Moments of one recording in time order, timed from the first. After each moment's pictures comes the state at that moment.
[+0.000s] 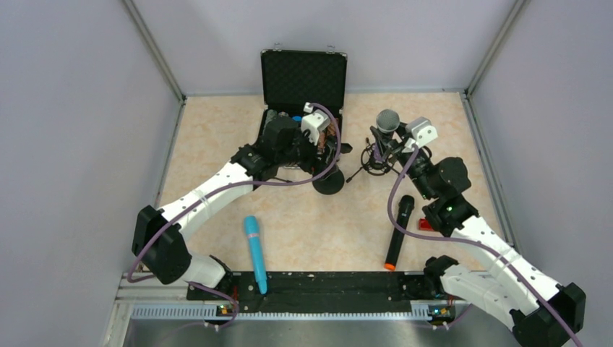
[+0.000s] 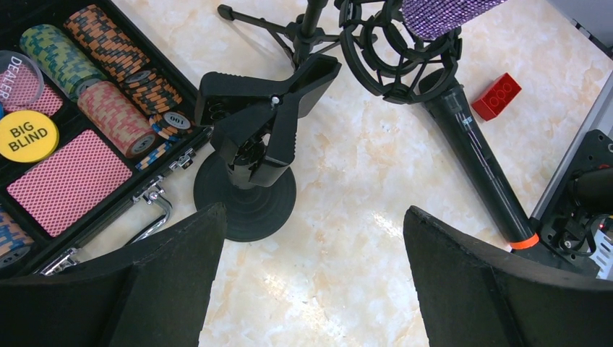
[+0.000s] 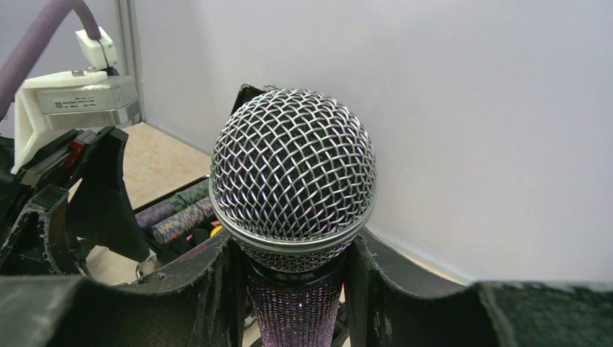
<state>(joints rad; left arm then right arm) -0.67 1.43 1.20 -0.25 0.29 -0.08 0.55 0.84 0.70 0.44 0.00 -0.21</state>
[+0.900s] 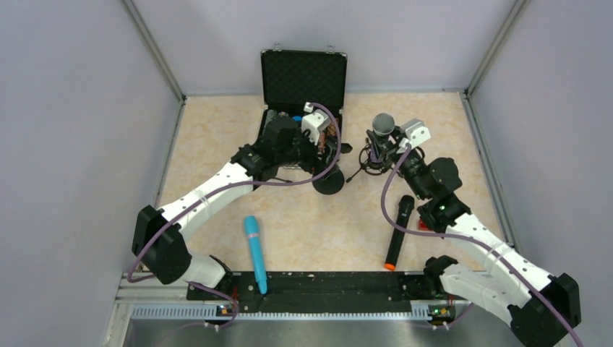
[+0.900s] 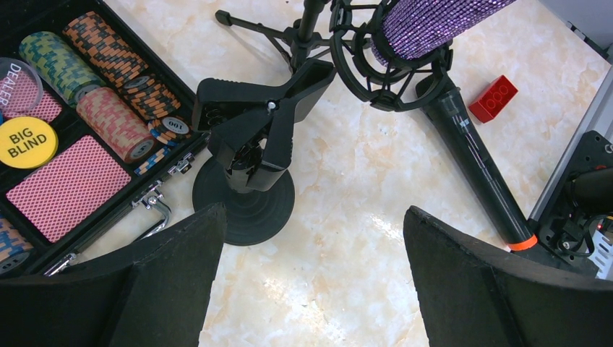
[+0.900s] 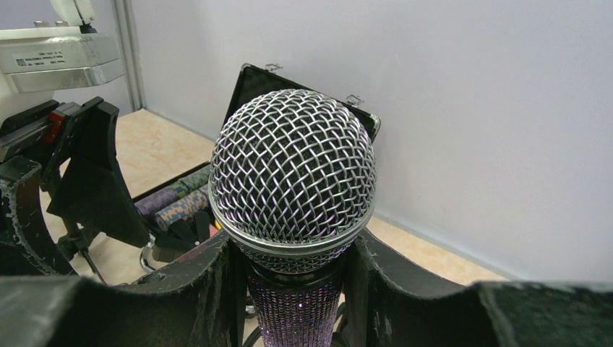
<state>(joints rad) -0.67 1.43 1.20 -0.24 0.30 -0.08 0.55 0.88 0.65 0.51 0.02 -0.19</state>
